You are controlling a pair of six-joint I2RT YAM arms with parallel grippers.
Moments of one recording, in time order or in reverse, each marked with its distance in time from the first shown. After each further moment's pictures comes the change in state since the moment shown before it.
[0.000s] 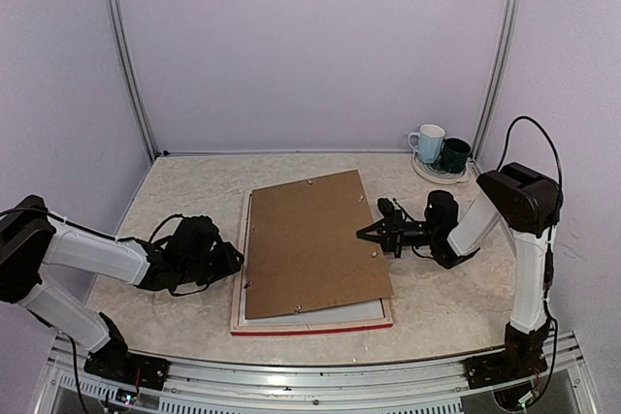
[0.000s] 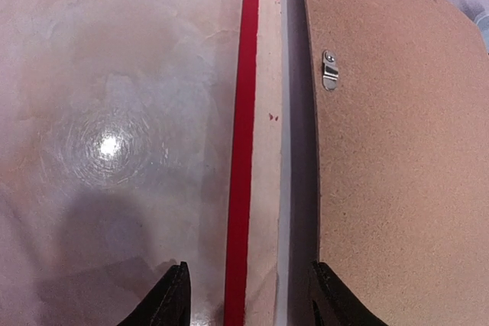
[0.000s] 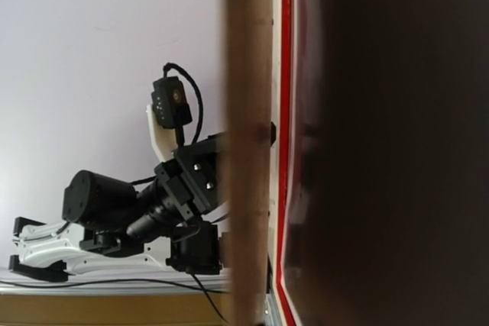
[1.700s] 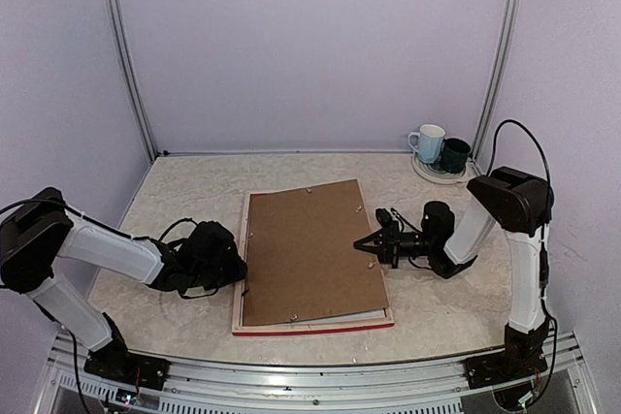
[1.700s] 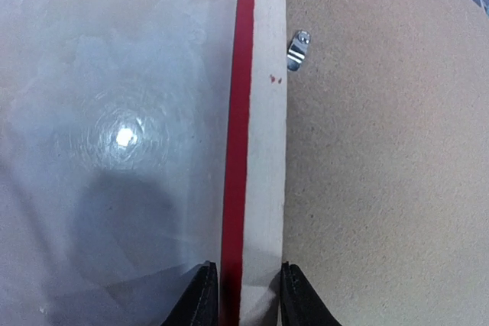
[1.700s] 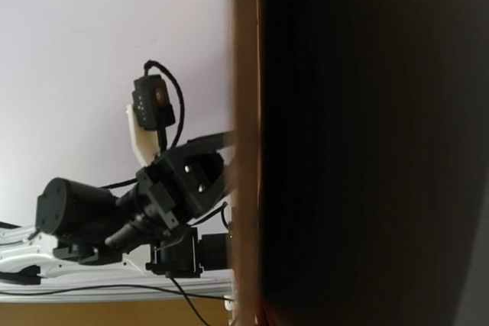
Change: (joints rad) left arm -0.054 0.116 0.049 0.008 -0.035 -0.035; right arm 0.034 0.055 -0.045 0.058 0.054 -0.022
